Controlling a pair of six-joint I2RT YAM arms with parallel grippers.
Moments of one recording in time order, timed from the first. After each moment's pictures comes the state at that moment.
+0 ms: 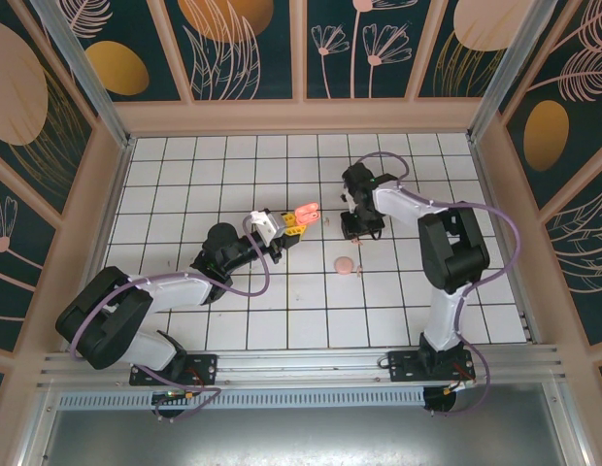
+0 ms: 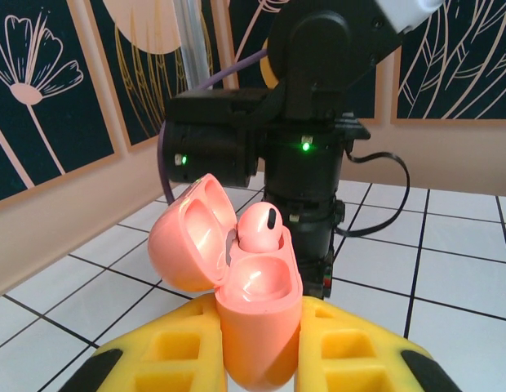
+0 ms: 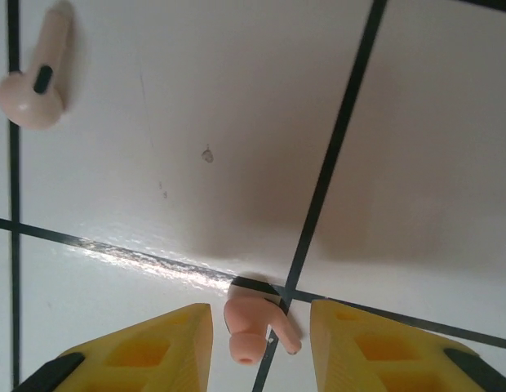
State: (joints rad) left arm -0.67 1.44 0.49 0.98 0.41 0.09; right arm 0.45 1.92 1.33 -0.82 -0.02 0.13
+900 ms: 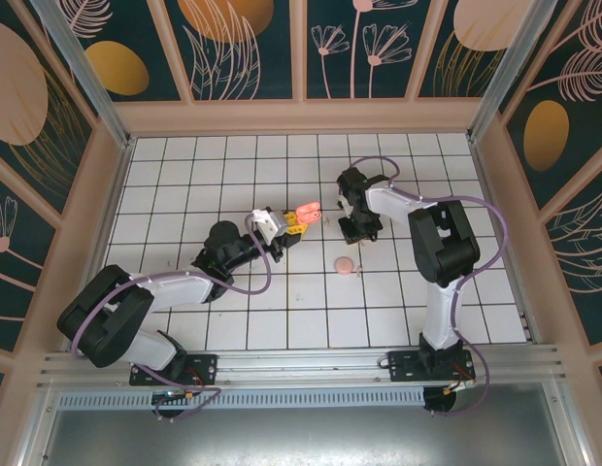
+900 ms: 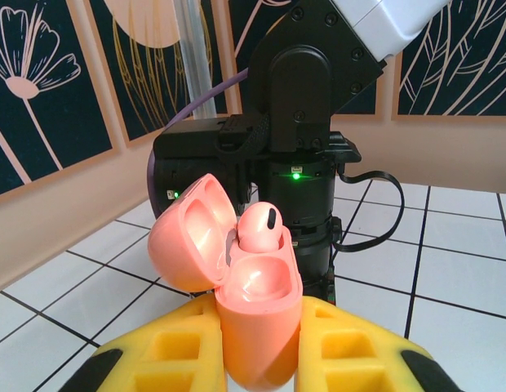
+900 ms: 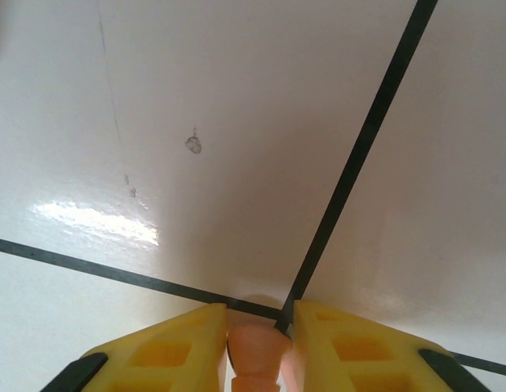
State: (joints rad) left arm -0.67 1.45 0.50 0.96 0.41 0.09; right arm 0.46 1.98 1.36 -0.85 0.02 0.08
